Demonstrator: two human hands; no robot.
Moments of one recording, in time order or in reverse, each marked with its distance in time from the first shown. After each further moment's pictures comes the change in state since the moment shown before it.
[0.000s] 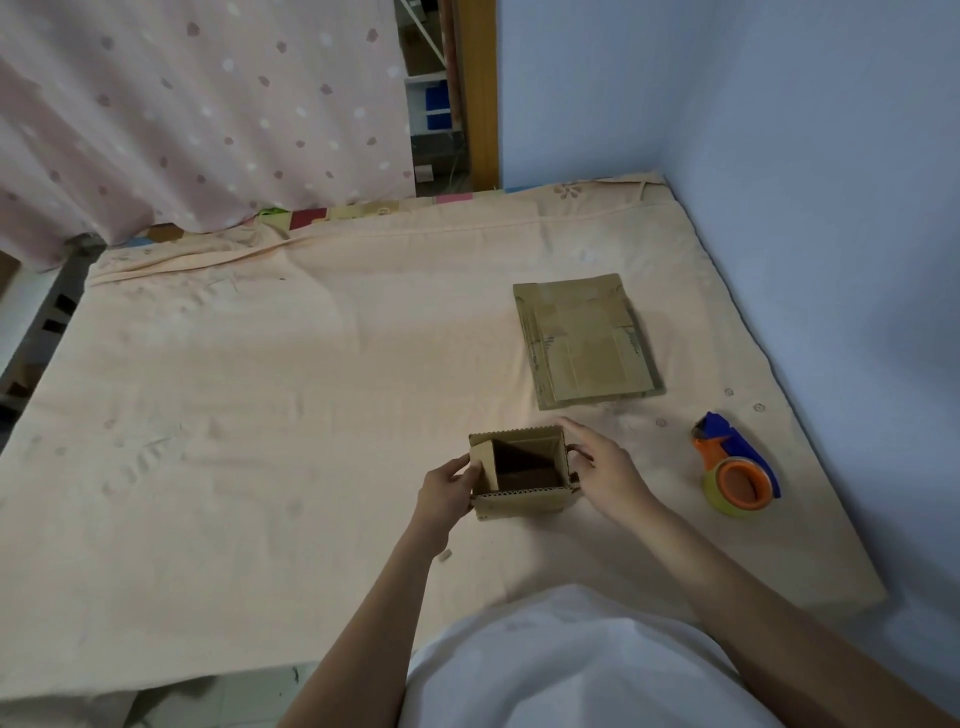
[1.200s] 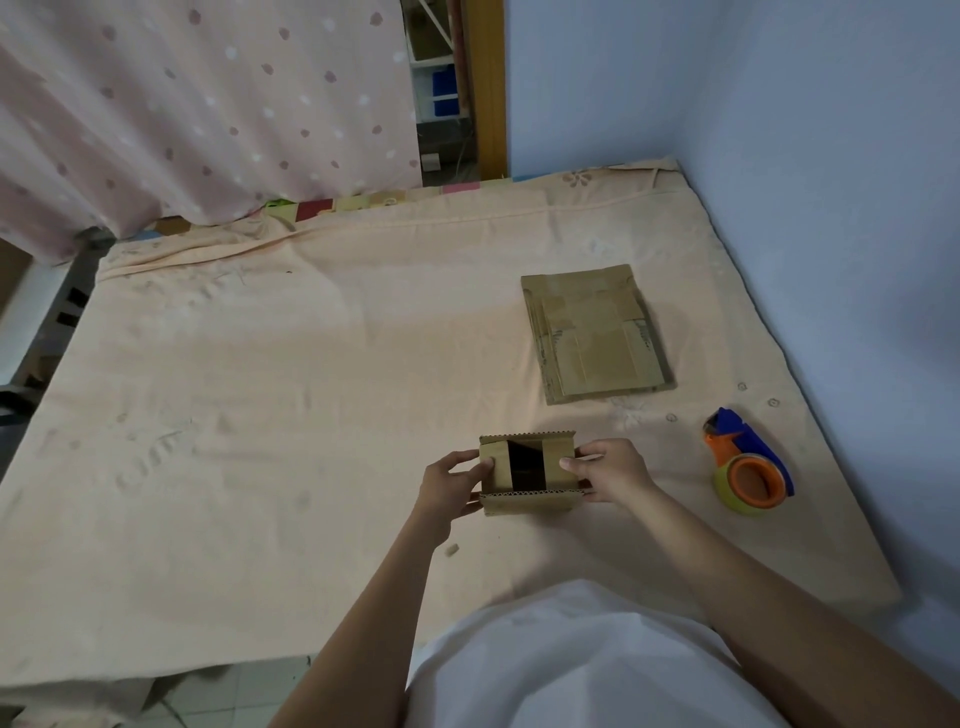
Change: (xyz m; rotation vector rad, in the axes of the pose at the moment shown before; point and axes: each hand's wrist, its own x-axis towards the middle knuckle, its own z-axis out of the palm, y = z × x) left_hand -0.005 0.014 -0.004 -0.084 -0.011 -0.114; right_hand 0.031 0.027 0.012 0.246 0.032 0.480
